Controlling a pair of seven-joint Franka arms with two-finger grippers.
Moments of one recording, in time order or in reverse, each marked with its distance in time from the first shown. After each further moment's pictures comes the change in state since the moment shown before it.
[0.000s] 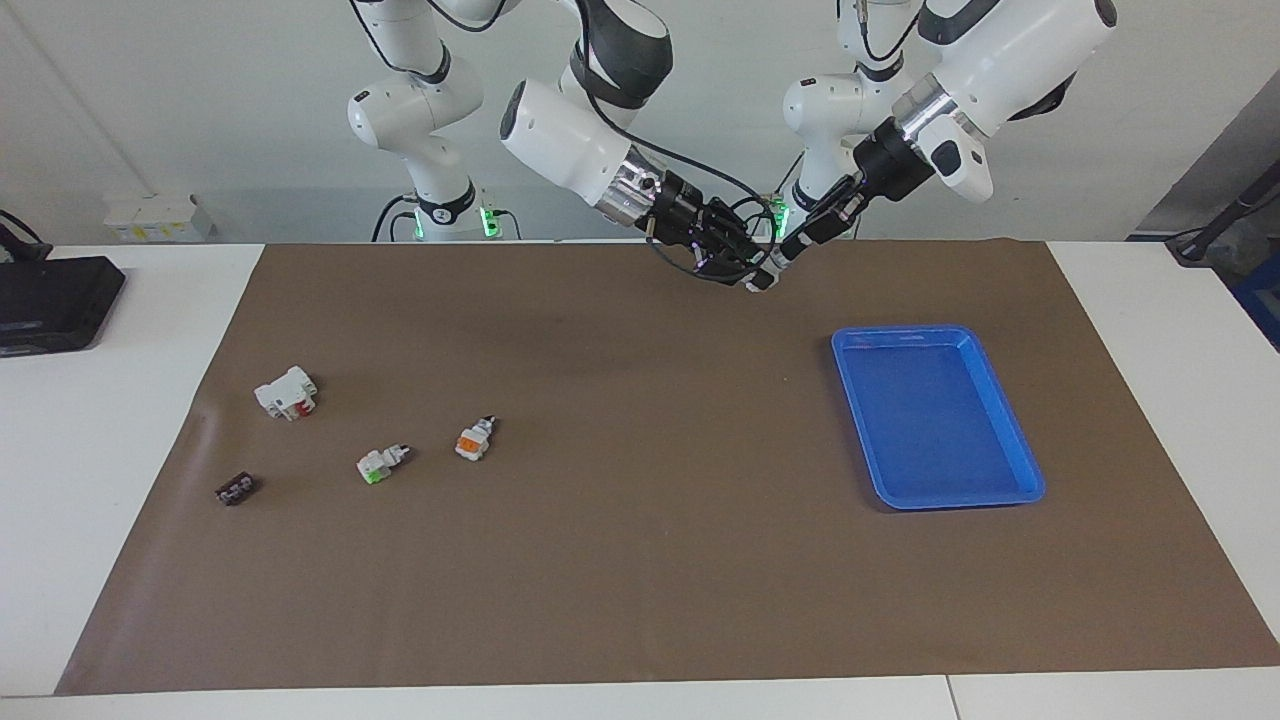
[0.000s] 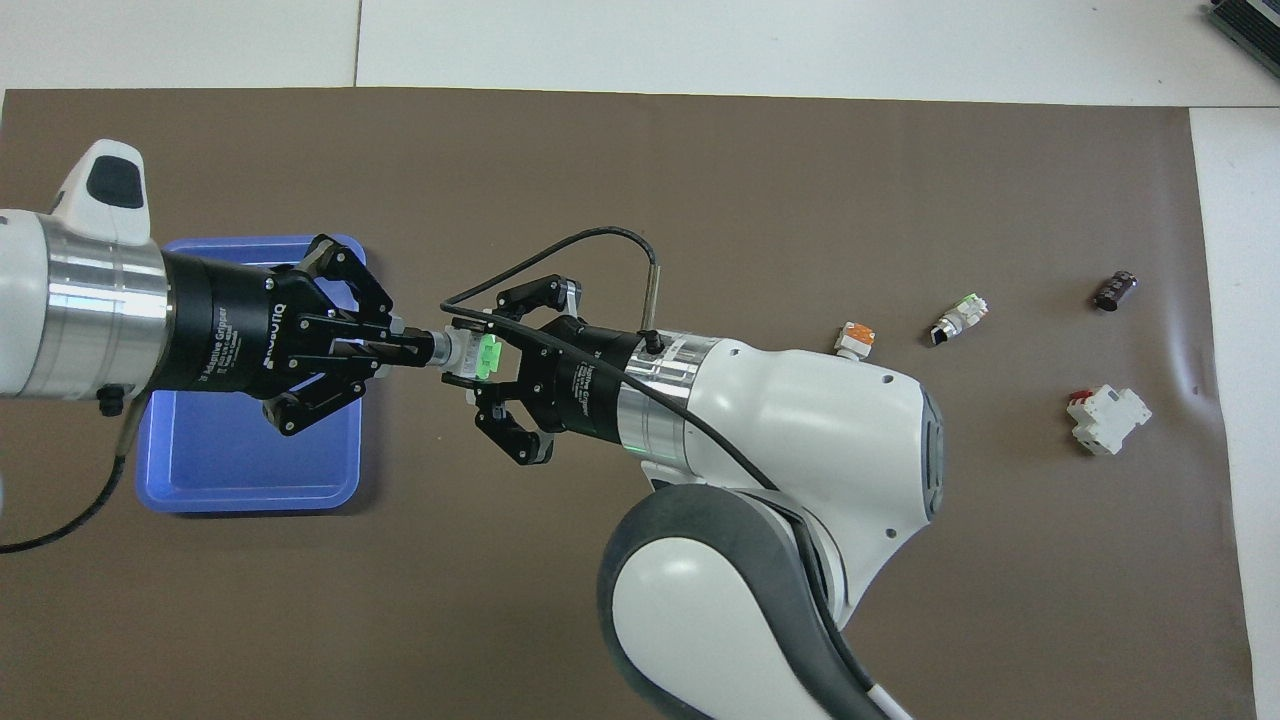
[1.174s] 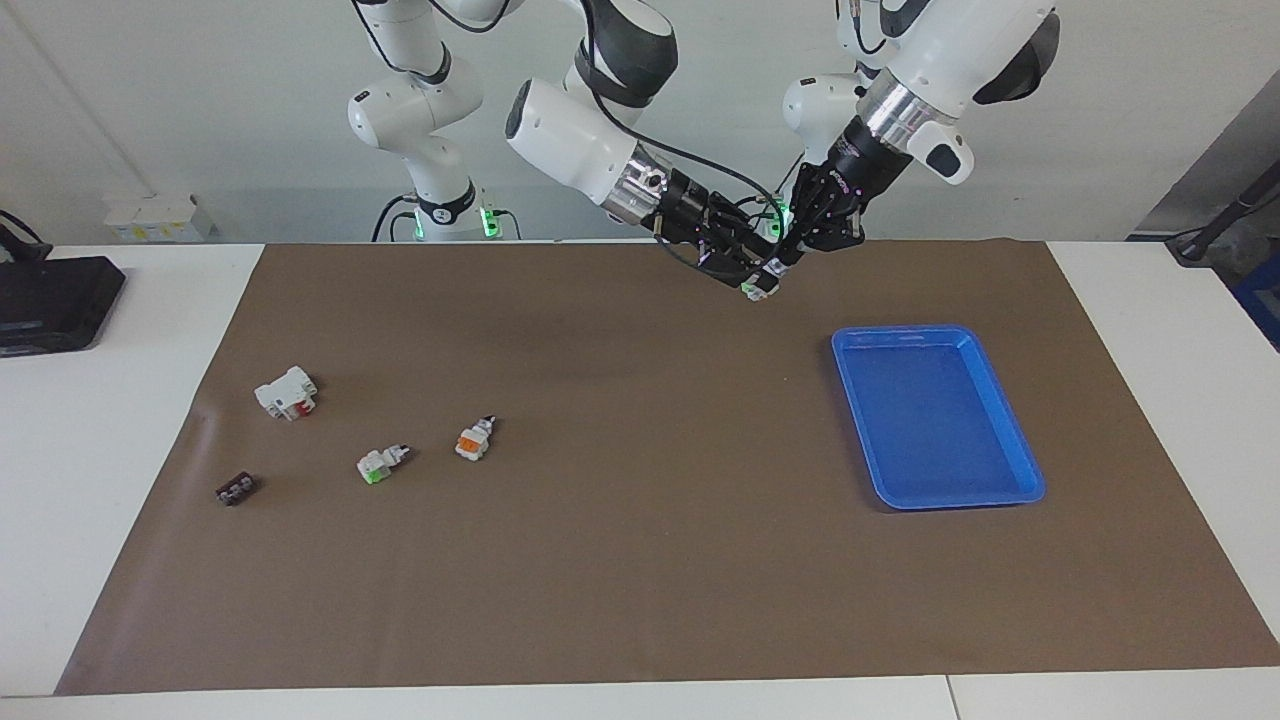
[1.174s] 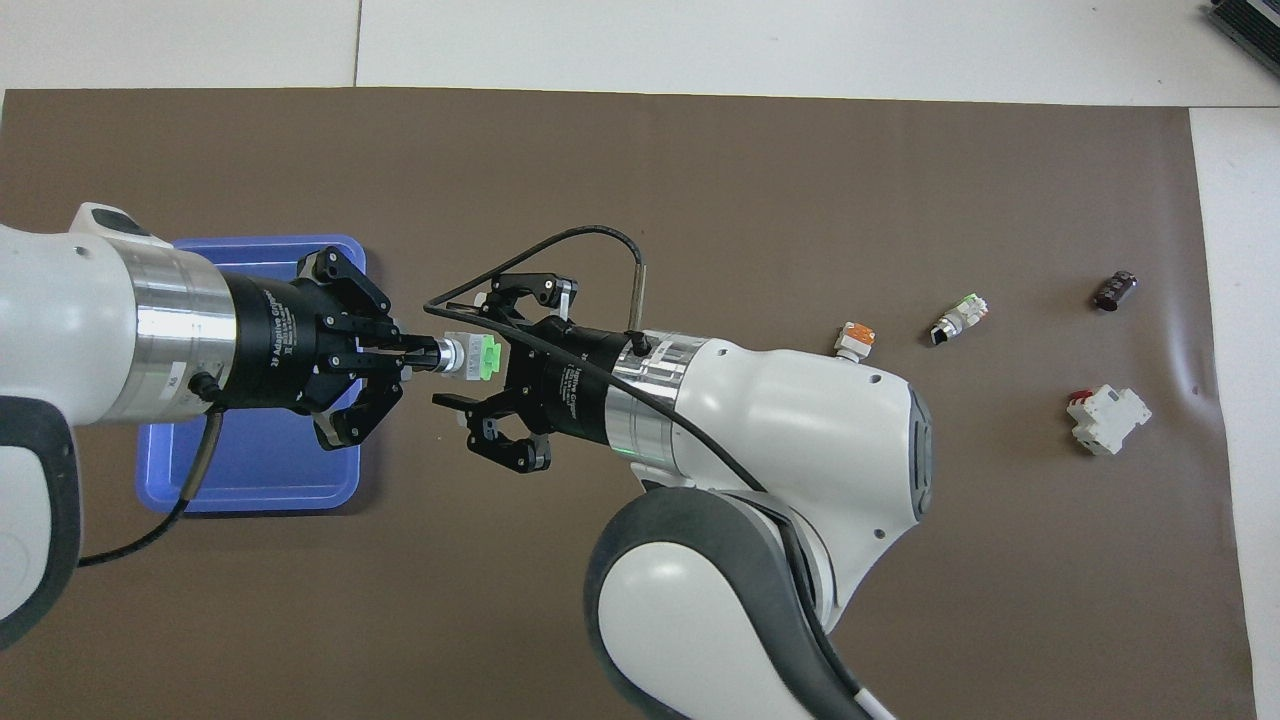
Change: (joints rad) left arm -0.019 -0.019 -0.056 -0.011 0.193 0.050 -0.690; right arm 0.007 0.011 0.005 0.021 -0.001 0.001 -0.029
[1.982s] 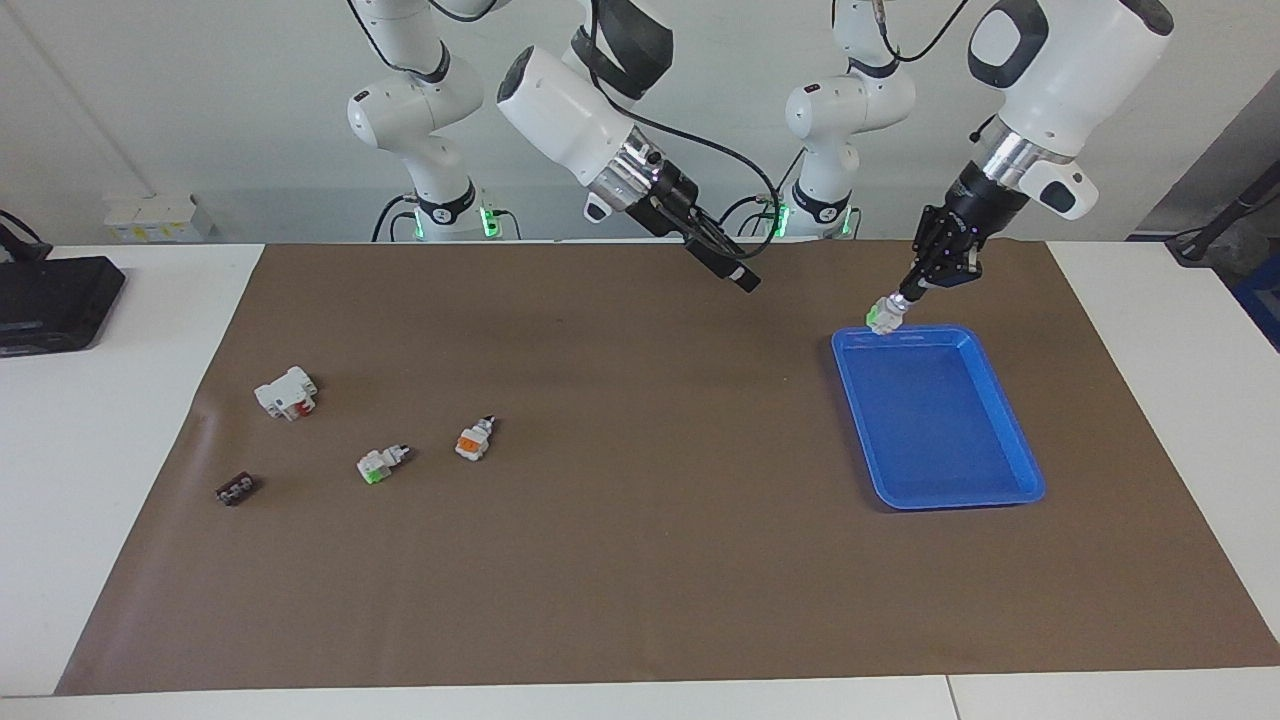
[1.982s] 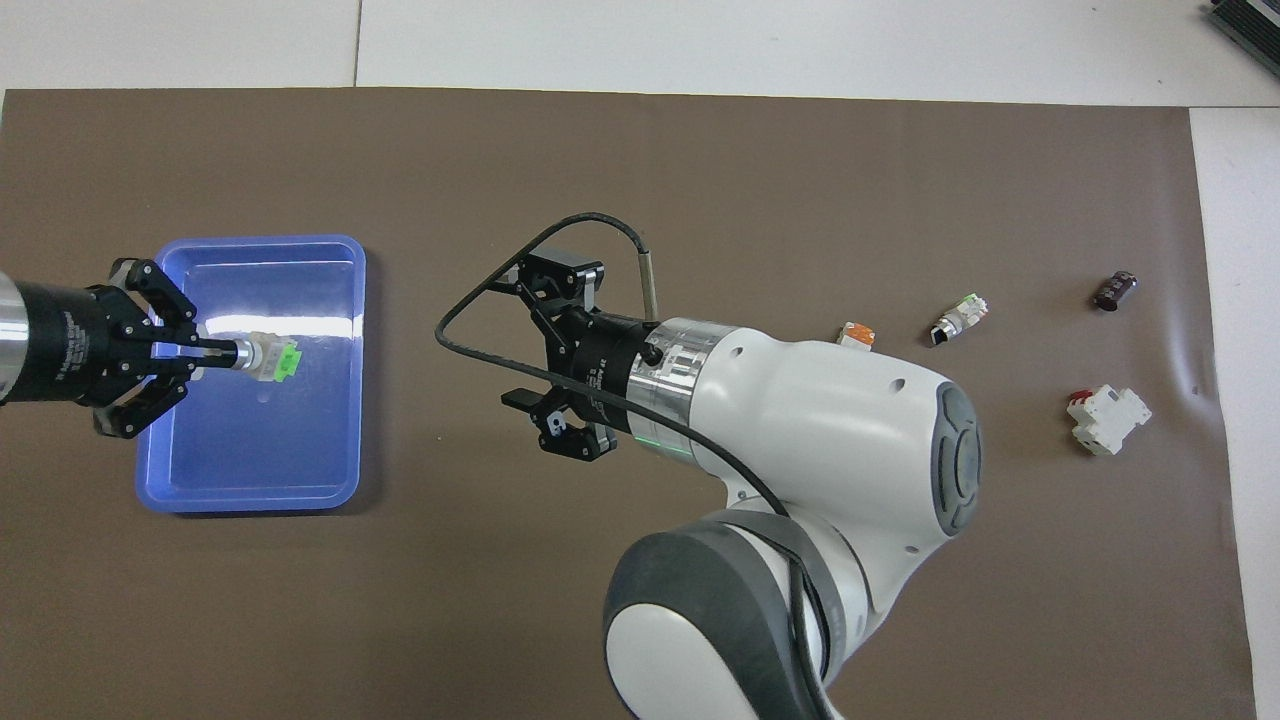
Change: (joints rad) left arm 0.291 -0.049 0.014 -0.158 0.155 0.000 0.634; right arm -0.048 -0.049 -0.007 -0.040 -0.403 -0.023 -0.106
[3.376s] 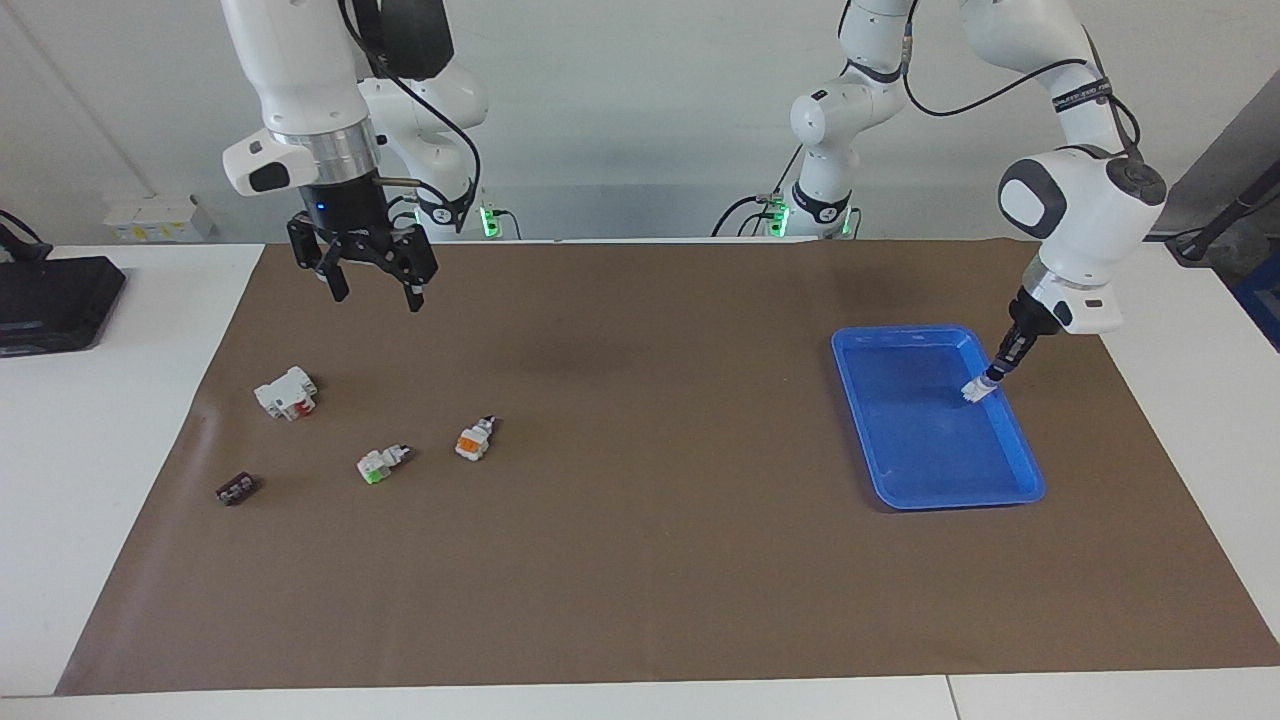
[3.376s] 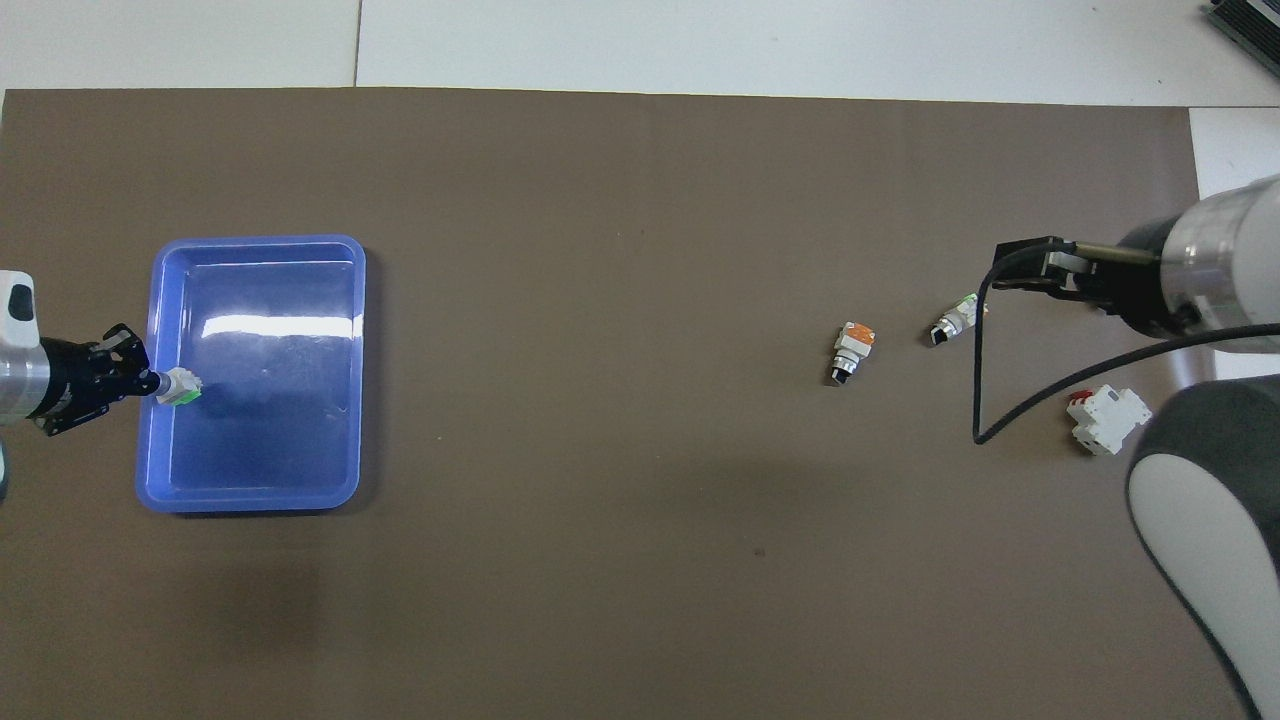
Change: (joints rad) left arm 0.197 0.204 0.000 -0.249 0.255 0.448 0.721; right arm -0.514 -0.165 -0.018 0.149 -0.840 -0.794 -0.972
